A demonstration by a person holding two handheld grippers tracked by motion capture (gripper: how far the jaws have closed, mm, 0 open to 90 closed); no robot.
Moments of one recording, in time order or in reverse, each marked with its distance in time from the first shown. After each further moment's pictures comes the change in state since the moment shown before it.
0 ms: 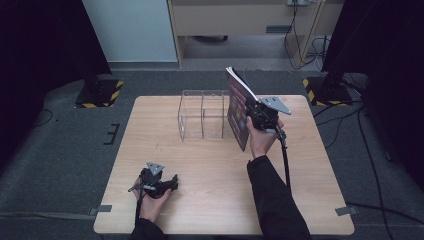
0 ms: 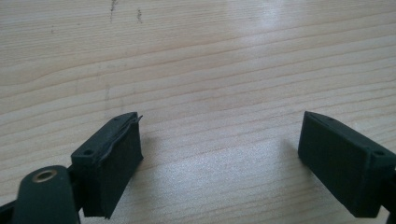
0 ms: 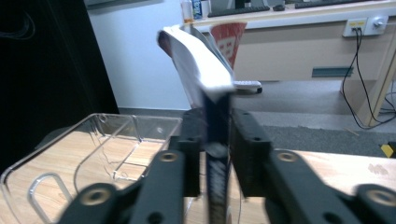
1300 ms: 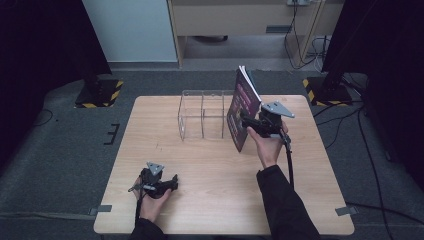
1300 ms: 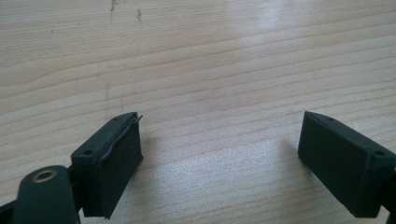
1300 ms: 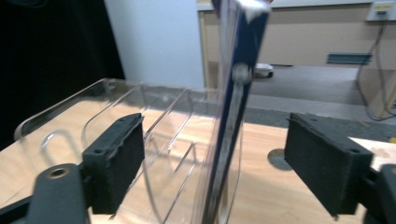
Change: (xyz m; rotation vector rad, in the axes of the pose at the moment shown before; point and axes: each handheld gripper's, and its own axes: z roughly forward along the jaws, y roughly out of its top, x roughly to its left) left arm 0.000 0.000 0.000 0.000 0.000 0.000; right arm -0.011 -0.013 -0.016 0.093 0.068 -0.050
